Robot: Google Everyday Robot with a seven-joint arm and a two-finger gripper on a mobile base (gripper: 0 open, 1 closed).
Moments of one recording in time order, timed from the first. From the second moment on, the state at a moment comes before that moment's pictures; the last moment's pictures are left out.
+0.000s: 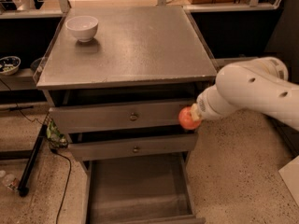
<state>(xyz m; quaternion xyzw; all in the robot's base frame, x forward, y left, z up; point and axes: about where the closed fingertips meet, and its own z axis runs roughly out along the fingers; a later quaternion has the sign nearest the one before) 0.562 -0.164 0.749 -0.13 0.96 0.05 0.24</state>
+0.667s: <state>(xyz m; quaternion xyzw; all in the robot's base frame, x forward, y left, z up) 0.578 -0.171 0.784 -0.13 0.96 0.04 0.26</state>
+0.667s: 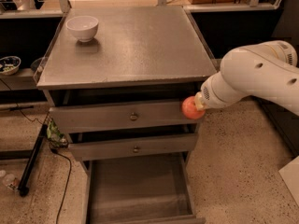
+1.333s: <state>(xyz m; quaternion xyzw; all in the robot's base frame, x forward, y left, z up) 0.585 -0.201 0.820 -0.12 0.96 0.00 0.27</state>
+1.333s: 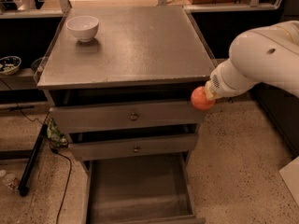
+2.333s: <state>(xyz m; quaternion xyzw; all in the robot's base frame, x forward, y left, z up) 0.611 -0.235 0.891 -0.09 0.94 -0.04 0.32</state>
